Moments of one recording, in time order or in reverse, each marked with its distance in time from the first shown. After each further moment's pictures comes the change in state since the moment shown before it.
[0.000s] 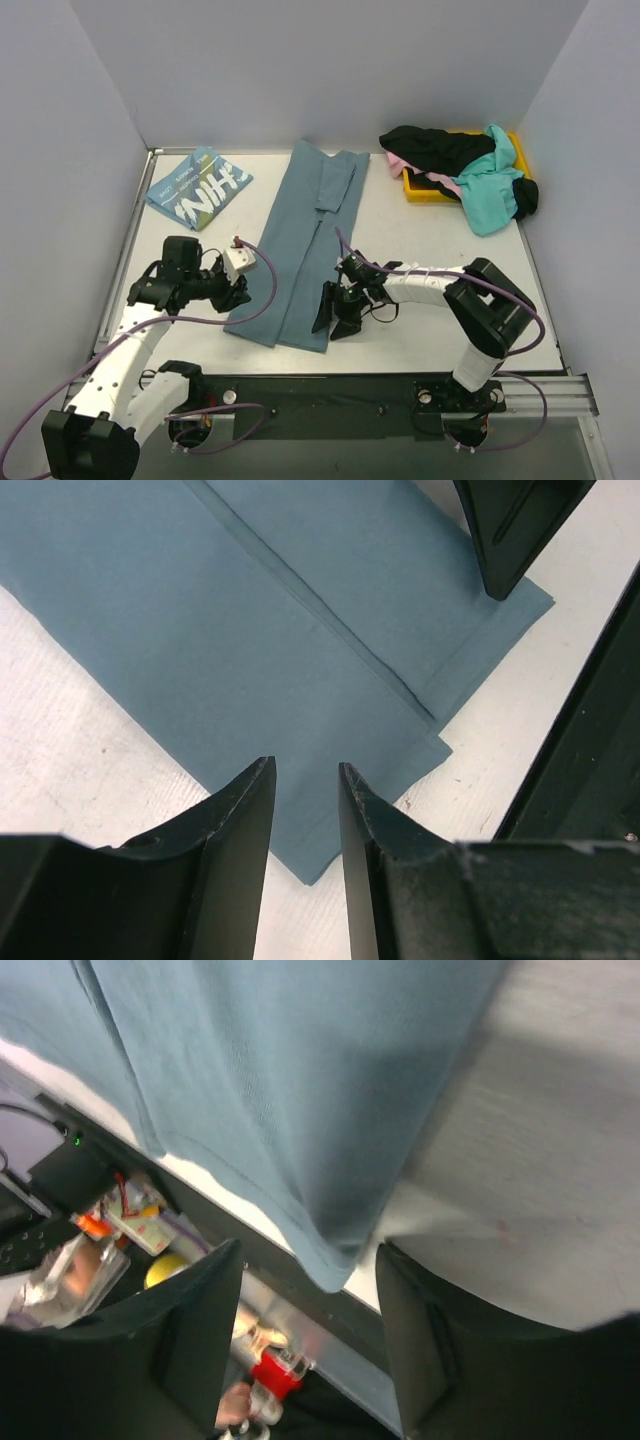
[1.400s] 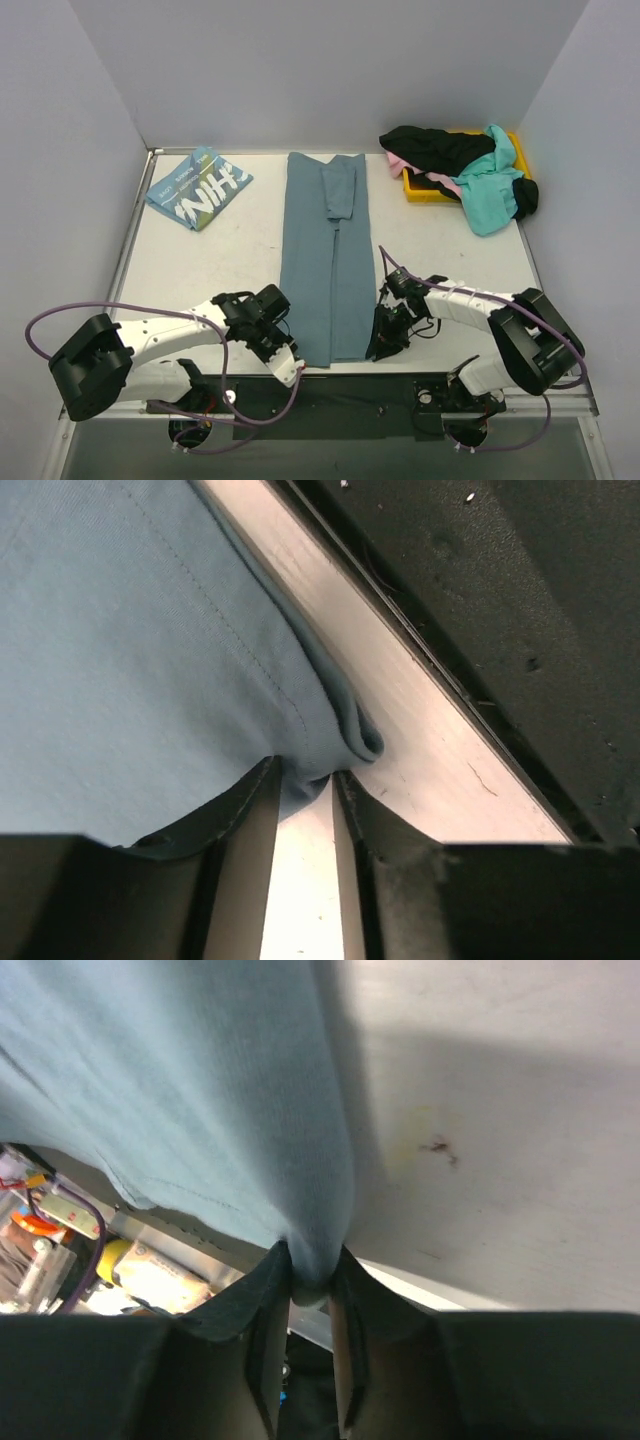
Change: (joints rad) left arm -0.745 0.327 -0.136 0.066 -0.300 0.758; right arm -0.207 -0.269 -0.274 -0.261 -0.014 -0.187
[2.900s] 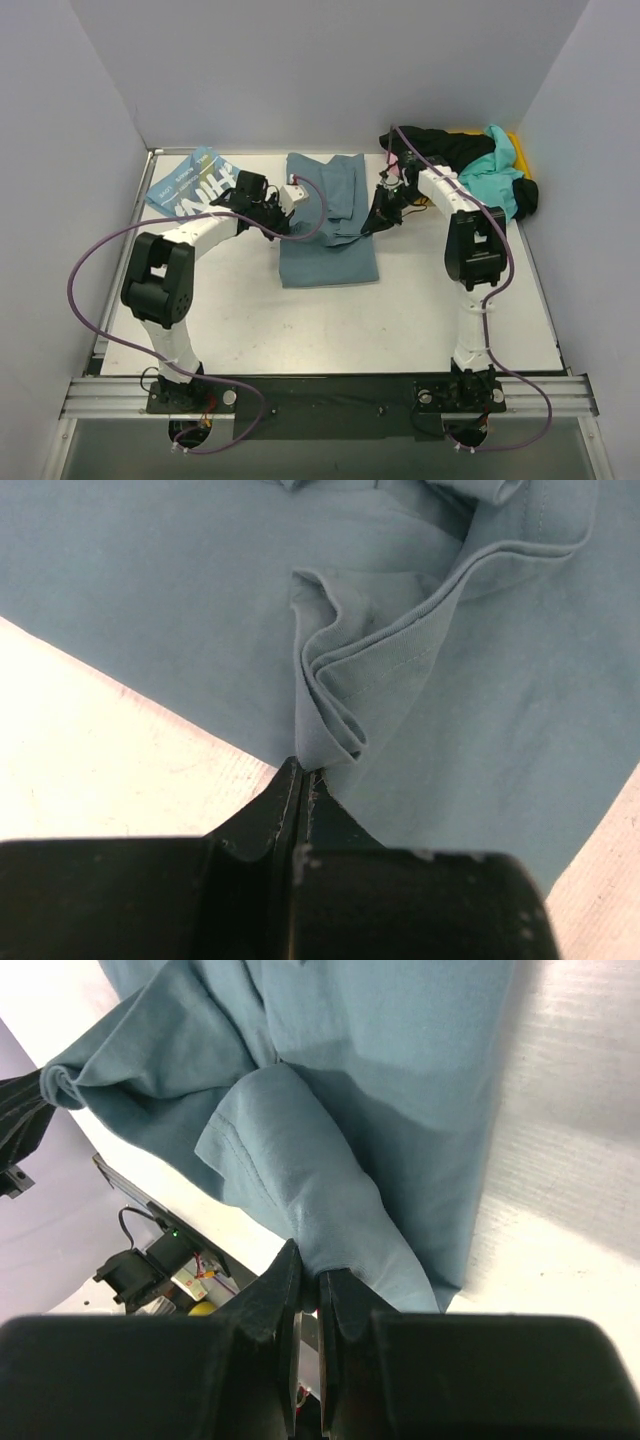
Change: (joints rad) left arm 0.585 0.617 0.696 0.361 0.100 -0.838; right arm -0.373 0.800 1.323 -0.477 -0.112 -0.386
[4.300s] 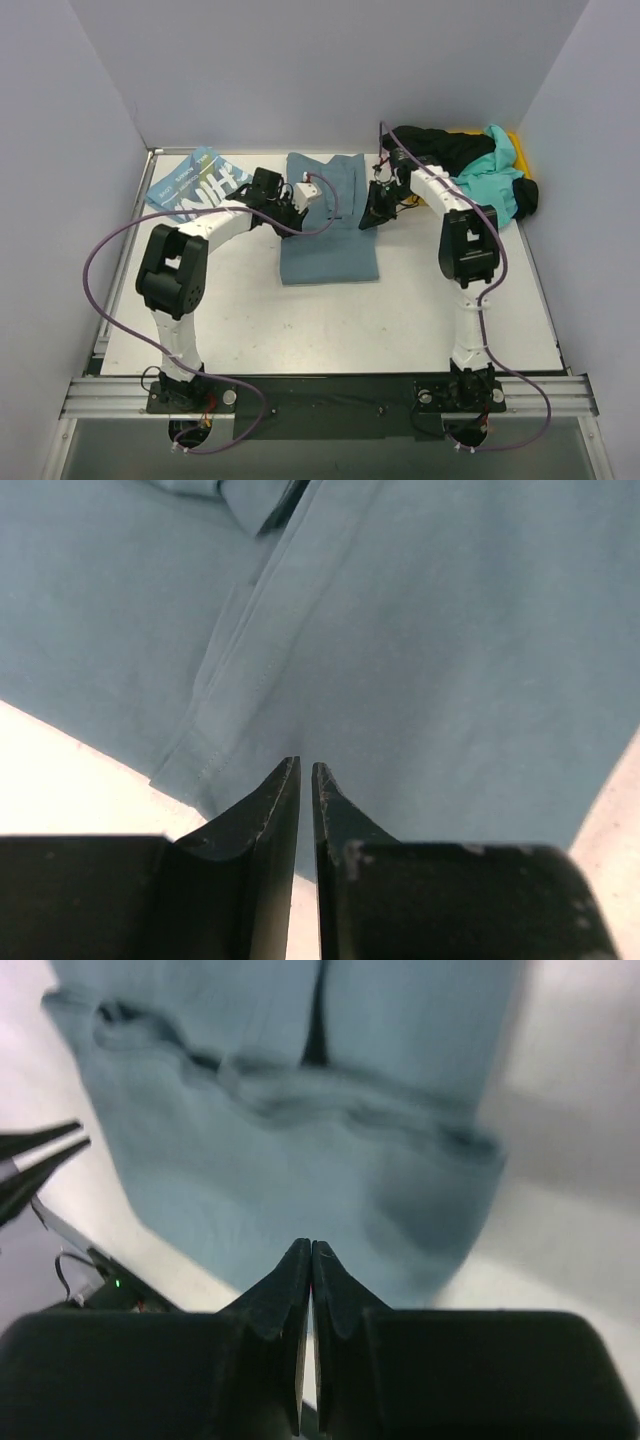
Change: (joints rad) left arm -0.056 0.080 0.111 -0.038 -0.011 -0.068; right arm 0.031 -0.003 0.009 0.084 0.108 -0.051
